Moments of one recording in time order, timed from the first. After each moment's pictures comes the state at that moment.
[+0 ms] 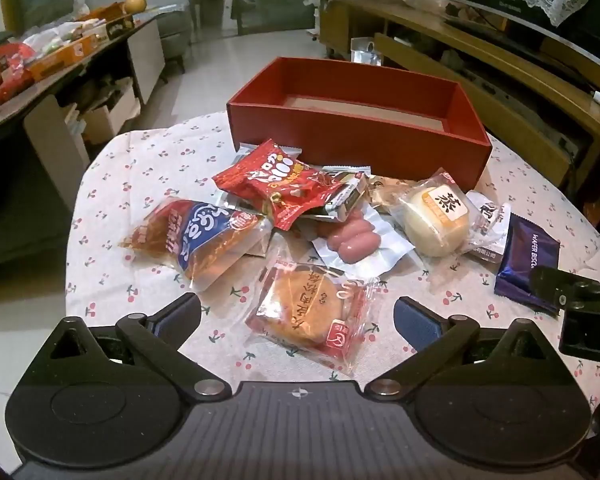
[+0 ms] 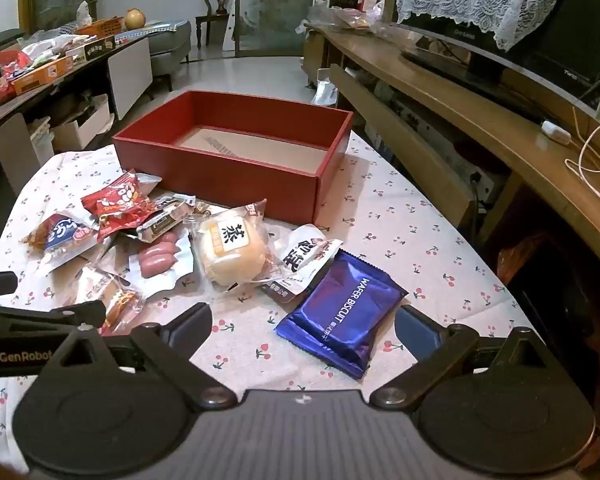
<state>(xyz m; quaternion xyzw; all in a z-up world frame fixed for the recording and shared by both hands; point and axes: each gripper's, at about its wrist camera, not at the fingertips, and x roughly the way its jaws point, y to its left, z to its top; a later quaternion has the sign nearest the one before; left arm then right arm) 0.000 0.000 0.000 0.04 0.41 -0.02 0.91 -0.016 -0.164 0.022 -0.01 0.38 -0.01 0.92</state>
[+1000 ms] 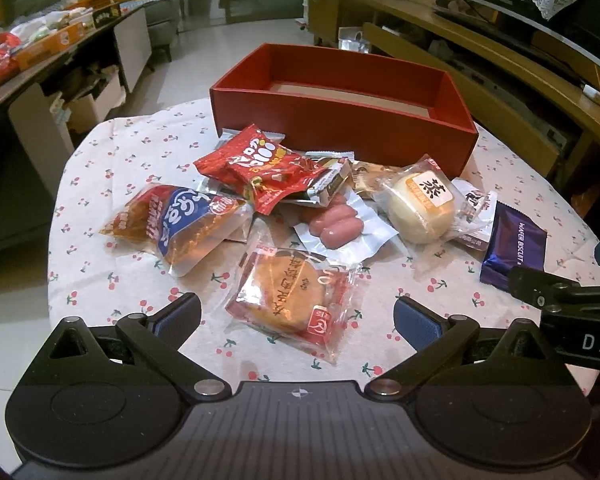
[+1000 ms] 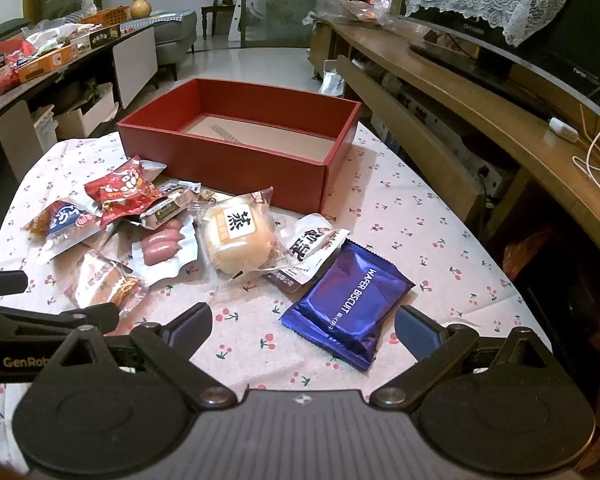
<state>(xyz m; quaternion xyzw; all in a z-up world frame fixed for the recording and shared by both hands) -0.001 -0.003 -0.006 0.03 0.43 -0.04 0.90 -0.015 -0.161 0.018 -0.02 0.39 0.00 0.92</state>
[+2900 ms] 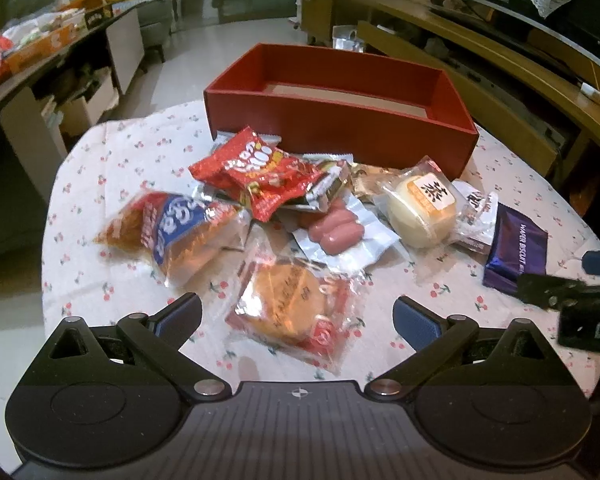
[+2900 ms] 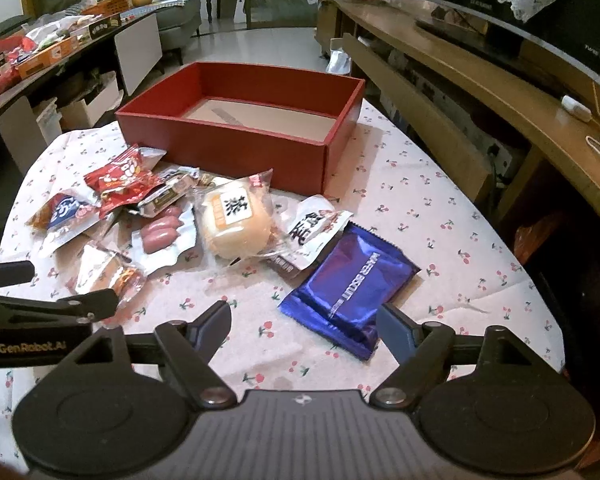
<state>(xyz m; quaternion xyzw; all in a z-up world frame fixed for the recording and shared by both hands) 0.010 -0.001 -0.006 0.03 0.43 -0.05 0.90 0.000 -0.177 0.016 0.00 0.43 0.01 0.90</state>
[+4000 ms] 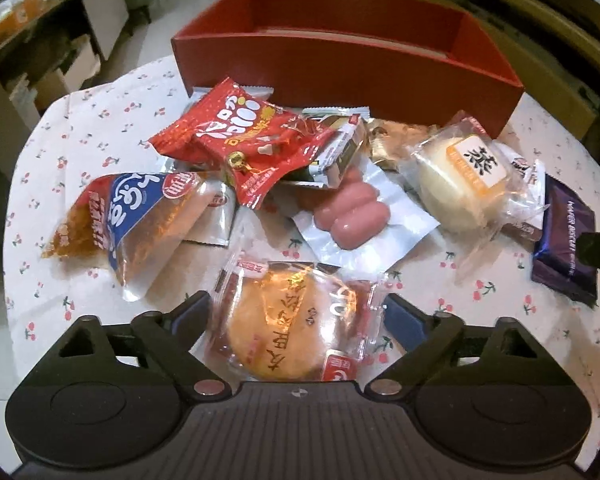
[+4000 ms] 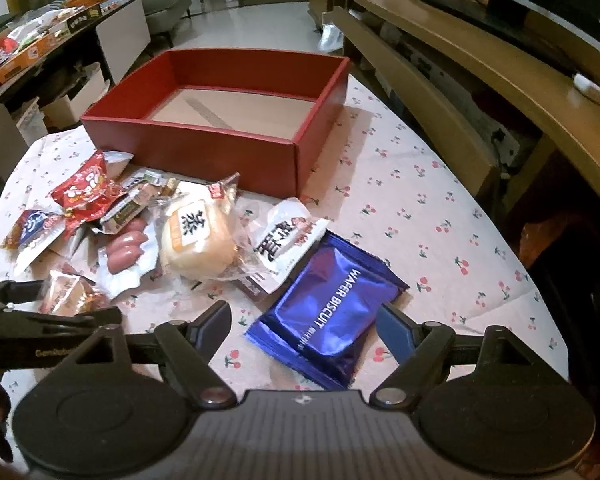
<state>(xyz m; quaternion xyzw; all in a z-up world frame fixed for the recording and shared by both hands) 0.056 -0.007 -0.043 0.05 0.50 -0.05 0.86 0.040 -0.201 0.007 0.02 0.47 0.02 0.88</state>
